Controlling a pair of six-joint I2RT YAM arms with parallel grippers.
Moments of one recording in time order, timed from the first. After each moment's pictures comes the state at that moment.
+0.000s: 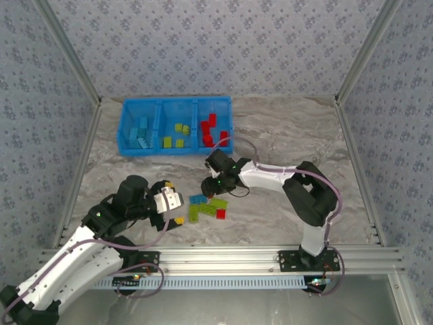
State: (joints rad) left arm -0.66 0.59 0.60 -0.72 0.31 0.58; right arm 0.85 1.85 1.15 -0.41 -0.15 0.49
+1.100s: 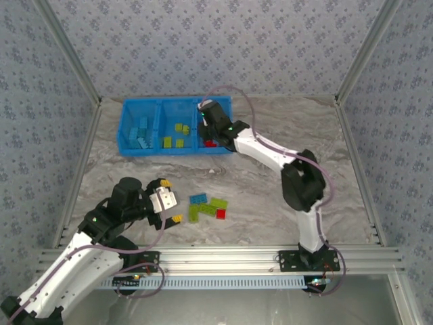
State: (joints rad) left arm -0.60 0.53 0.56 -0.68 0.32 0.59; right arm 0.70 2.07 1.76 -0.41 0.22 0.16
